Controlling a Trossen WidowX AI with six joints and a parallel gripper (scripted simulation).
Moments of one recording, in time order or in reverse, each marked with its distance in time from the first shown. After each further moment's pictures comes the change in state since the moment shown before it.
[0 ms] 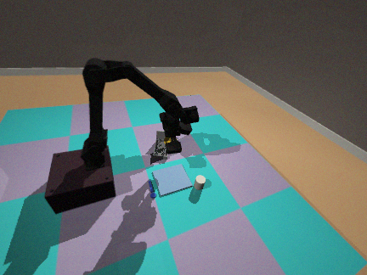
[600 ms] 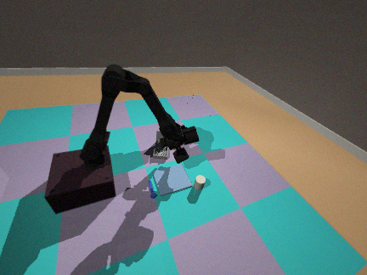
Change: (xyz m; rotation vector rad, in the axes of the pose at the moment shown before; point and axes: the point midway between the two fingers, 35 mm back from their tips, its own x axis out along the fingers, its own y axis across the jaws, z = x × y) arm 0.054 -0.001 0.020 -0.322 -0.229 0.355
